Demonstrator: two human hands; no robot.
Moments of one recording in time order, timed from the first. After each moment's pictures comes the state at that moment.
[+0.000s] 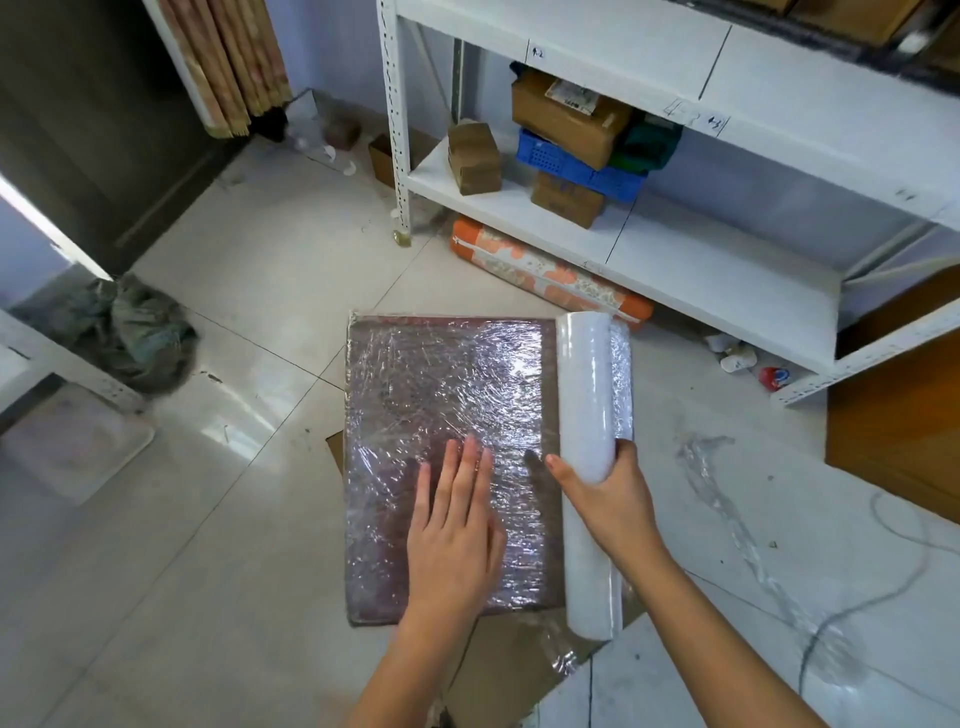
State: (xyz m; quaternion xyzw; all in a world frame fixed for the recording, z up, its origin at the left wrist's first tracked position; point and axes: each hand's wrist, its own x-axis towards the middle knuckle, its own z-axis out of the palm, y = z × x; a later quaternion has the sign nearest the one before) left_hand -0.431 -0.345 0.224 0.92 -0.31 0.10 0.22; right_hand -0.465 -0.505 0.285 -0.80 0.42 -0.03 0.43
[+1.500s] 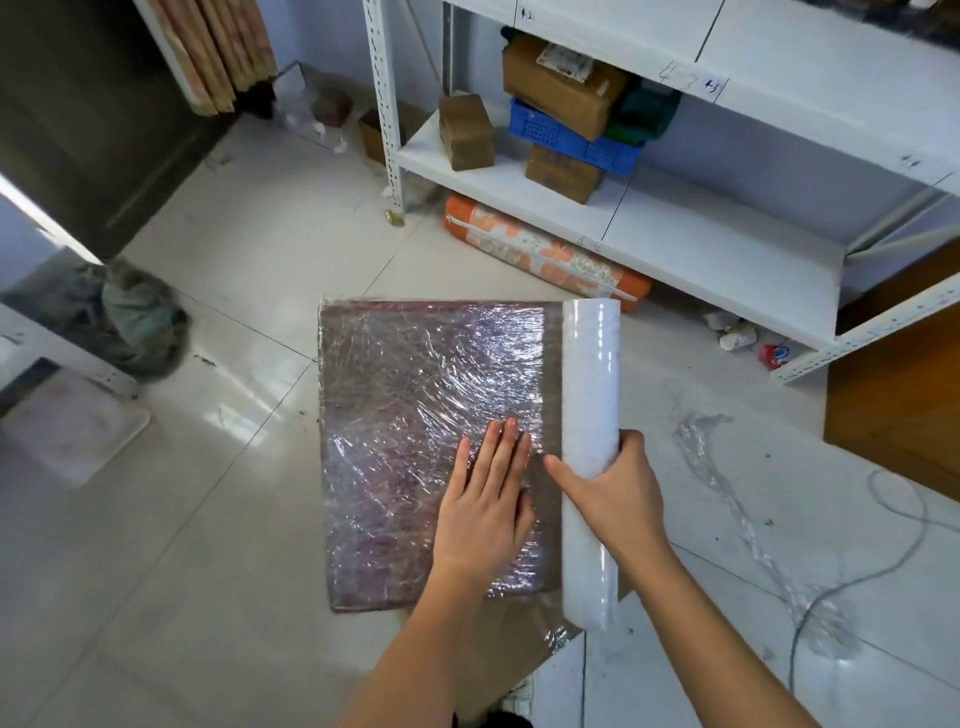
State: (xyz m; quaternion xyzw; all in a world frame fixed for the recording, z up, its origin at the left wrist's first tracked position) left_hand -0.440 -0.382 0.200 0.91 -0.39 0.05 0.13; right_hand -0.485 -0.517 0.282 -0.82 0.44 -0.02 0.35
